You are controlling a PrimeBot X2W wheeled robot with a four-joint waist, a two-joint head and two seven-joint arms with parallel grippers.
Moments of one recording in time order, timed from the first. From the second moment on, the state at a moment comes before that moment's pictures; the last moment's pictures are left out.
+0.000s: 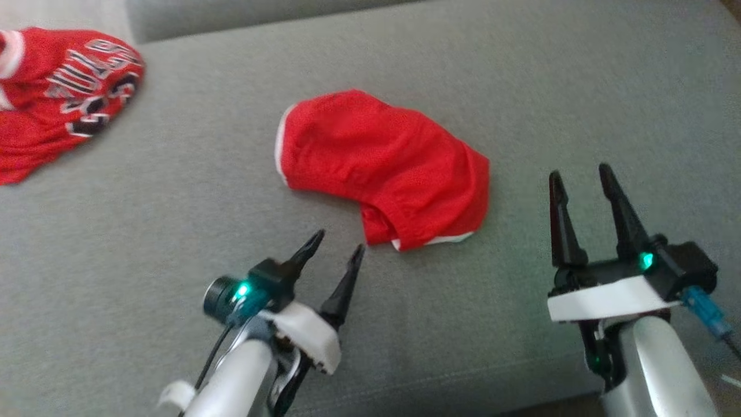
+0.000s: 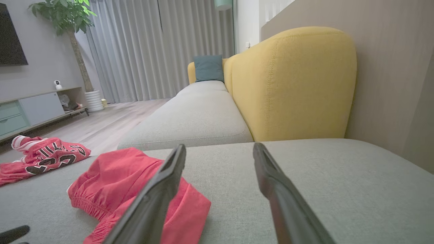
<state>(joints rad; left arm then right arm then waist) -0.23 0.05 -0.49 0.44 -0.21 -0.08 -0.25 -0.14 -0.05 0.08 0.17 0.13 0.12 -0.26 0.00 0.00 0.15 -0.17</state>
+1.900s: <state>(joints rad) -0.46 0.13 -0.49 0.25 -0.31 0.02 -0.24 -0.13 -0.05 0.08 0.13 0.17 0.12 -0.26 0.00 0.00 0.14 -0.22</state>
